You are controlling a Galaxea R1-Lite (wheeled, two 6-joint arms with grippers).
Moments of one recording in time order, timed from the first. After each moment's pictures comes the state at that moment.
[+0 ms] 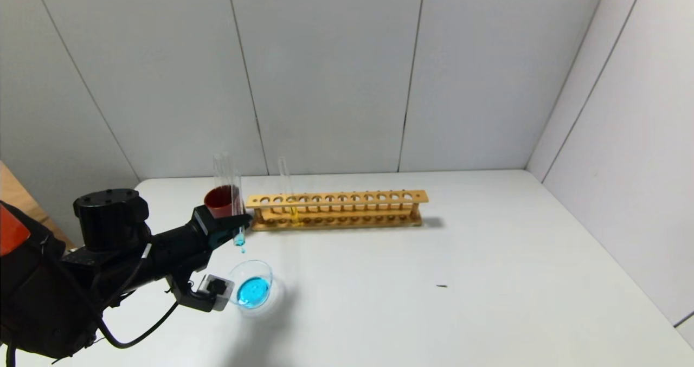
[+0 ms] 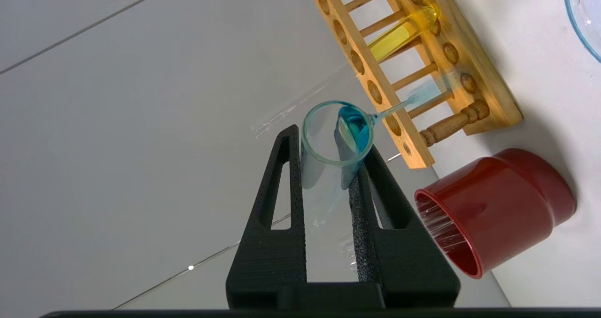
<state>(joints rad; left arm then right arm) -0.12 1.87 -0.40 -1.23 -0.56 2.12 0.00 0.00 0.00 0.00 0.00 0.00</state>
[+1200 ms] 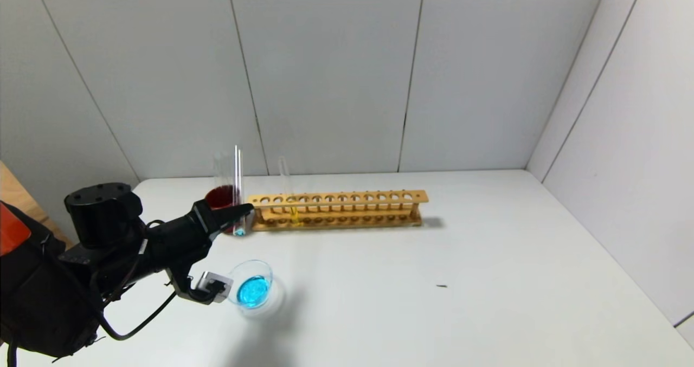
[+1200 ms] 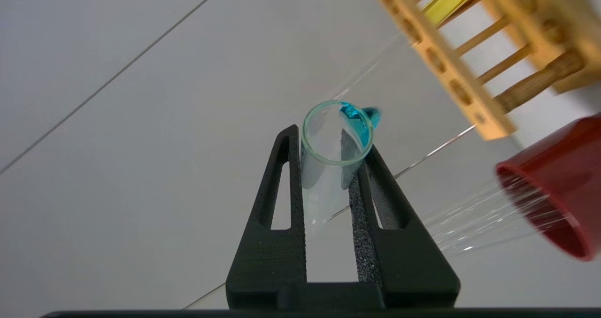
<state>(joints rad) -0.12 1.87 -0.40 -1.34 -0.59 2.27 0.00 0.00 0.00 0.00 0.00 0.00</state>
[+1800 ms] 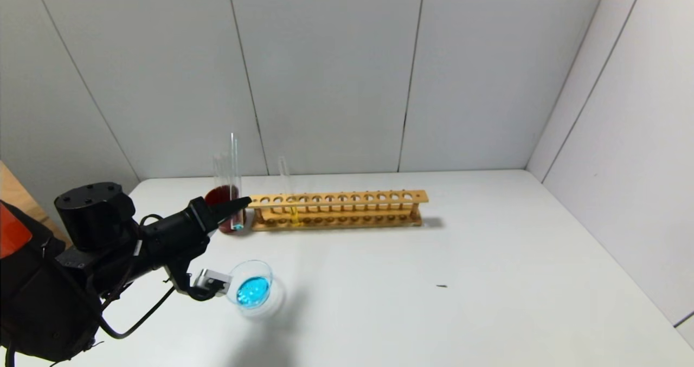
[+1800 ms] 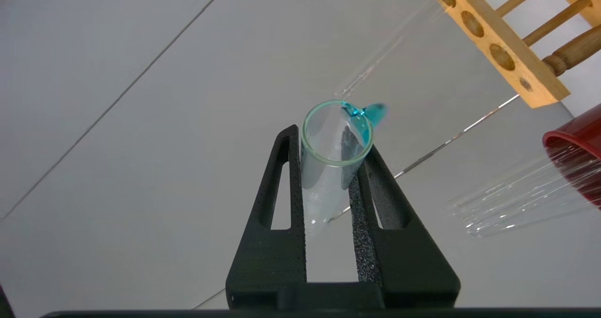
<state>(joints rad) -0.11 1.88 -0.38 -1.43 -0.59 2.33 0.00 0.00 0.00 0.00 0.00 0.00</state>
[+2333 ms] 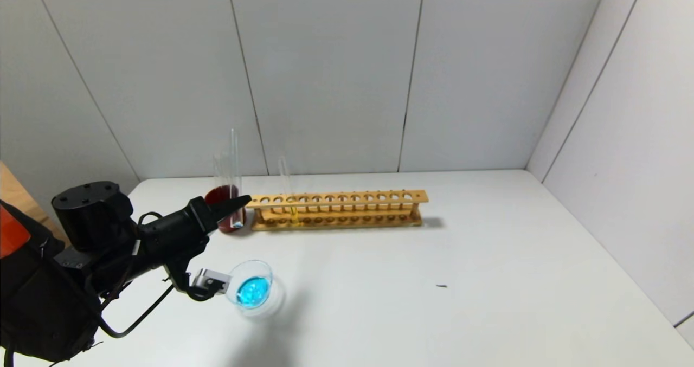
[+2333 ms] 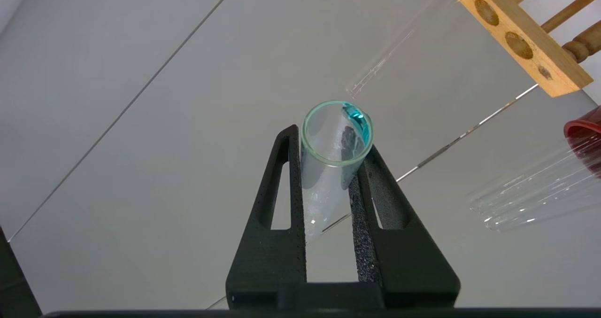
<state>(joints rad) -0.11 1.87 -0.38 -1.44 -0.59 2.36 0.00 0.00 0.00 0.00 0.00 0.00</state>
